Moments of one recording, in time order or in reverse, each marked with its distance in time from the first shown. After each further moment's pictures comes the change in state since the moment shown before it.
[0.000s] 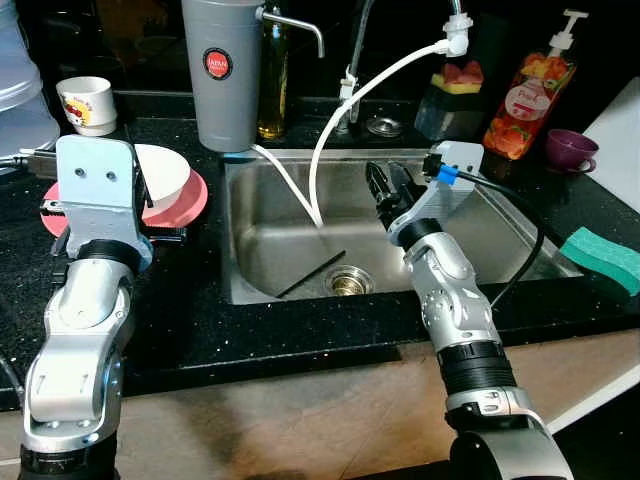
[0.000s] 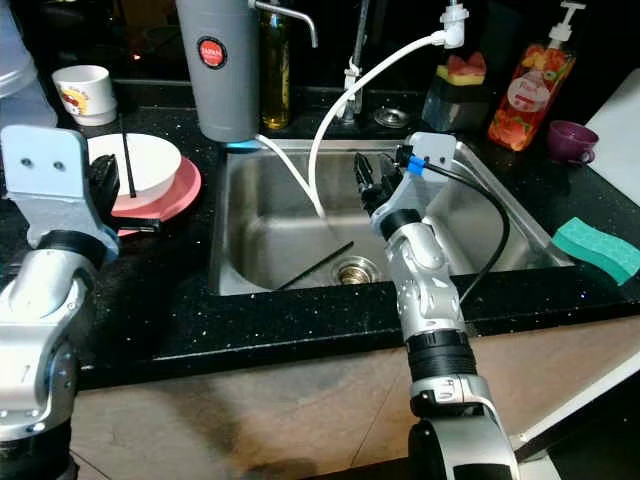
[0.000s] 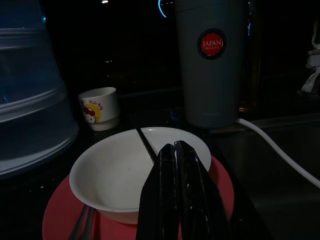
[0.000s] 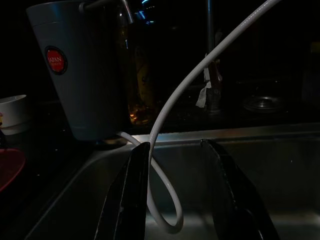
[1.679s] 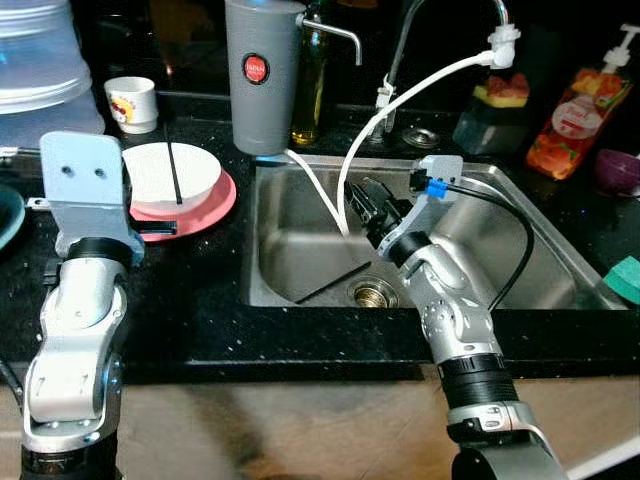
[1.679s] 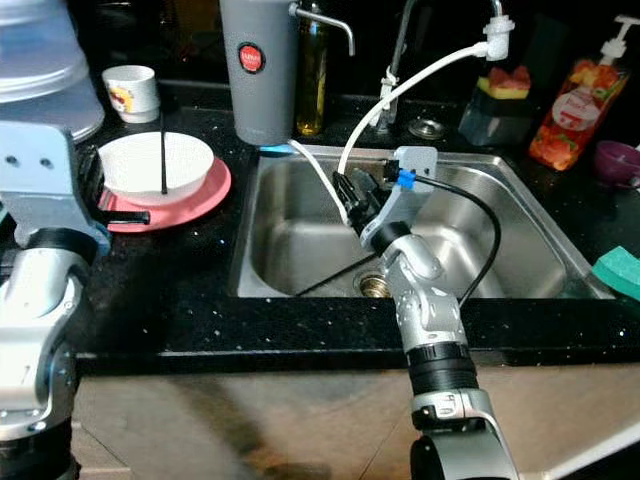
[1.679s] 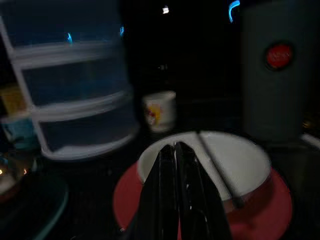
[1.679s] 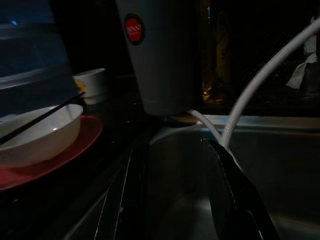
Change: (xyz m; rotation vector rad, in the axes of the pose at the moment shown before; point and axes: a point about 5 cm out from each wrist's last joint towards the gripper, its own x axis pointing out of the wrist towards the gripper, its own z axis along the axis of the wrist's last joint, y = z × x) left arm -0.001 0.008 0.002 -0.009 -0.036 0.098; right arm -0.010 0.012 -0.011 0.052 0.087 0.153
